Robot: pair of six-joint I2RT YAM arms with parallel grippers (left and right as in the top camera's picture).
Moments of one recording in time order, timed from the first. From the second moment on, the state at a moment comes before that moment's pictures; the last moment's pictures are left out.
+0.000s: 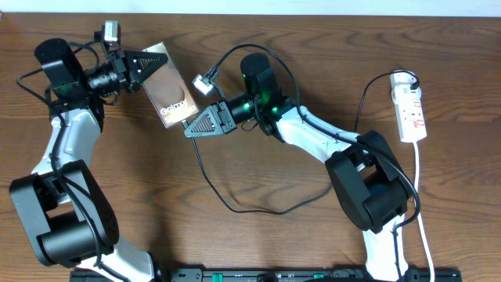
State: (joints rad) left arm 0.31 1.80 1.17 0.37 1.46 -0.96; right arm 0.62 2.14 1.45 0.39 -1.39 0.83
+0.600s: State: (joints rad) left arm 0.31 1.80 1.17 0.37 1.43 -0.96; right arm 0.61 2.14 1.44 0.39 -1.37 0.86
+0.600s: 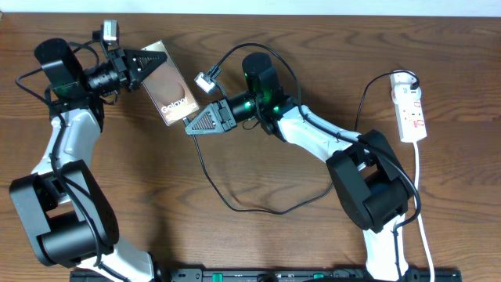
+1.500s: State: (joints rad) left arm 0.30 1.80 1.17 0.33 1.46 -0.94; right arm 0.58 2.14 1.44 0.41 -1.27 0.86
